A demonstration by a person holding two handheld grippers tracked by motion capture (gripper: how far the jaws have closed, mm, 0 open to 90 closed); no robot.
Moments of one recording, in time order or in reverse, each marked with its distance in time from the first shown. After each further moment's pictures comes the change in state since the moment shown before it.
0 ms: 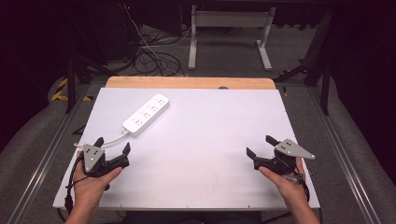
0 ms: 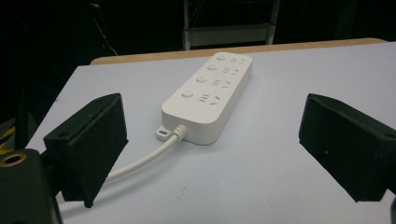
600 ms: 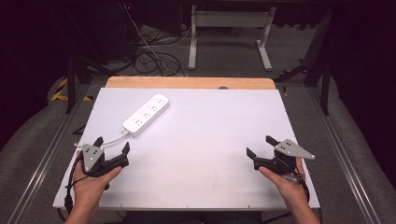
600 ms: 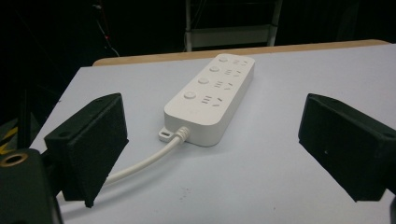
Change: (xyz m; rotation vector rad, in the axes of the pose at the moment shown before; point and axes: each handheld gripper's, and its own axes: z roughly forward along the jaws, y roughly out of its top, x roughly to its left) left arm 0.000 0.000 0.001 -0.008 0.009 -0.001; right arm 0.000 0.000 0.000 0.002 -0.003 0.003
